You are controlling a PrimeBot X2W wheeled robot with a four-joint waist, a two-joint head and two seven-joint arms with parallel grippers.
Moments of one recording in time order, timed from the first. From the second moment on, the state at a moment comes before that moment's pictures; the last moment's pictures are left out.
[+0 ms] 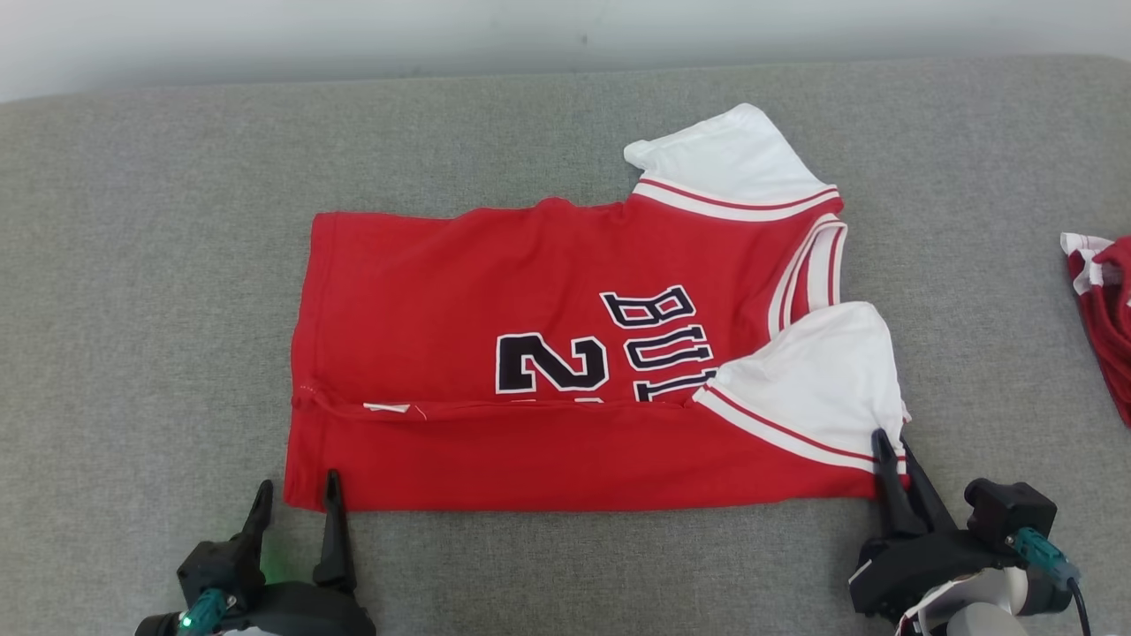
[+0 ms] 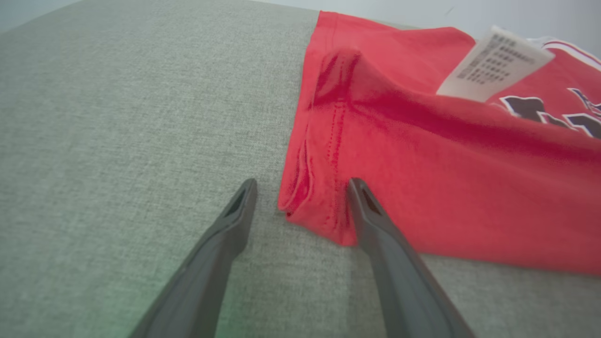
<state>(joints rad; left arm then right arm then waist) -0.21 0.05 -0.01 0.50 -0.23 -0.03 -0.26 -0.21 -0.15 -0.02 0.54 0.27 0.13 -0.27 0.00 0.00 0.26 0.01</state>
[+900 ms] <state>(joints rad) -0.16 0.05 0.00 0.53 -0.24 -0.08 -0.26 -0.18 -0.13 -0.06 0.53 0.26 0.13 -0.26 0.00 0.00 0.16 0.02</state>
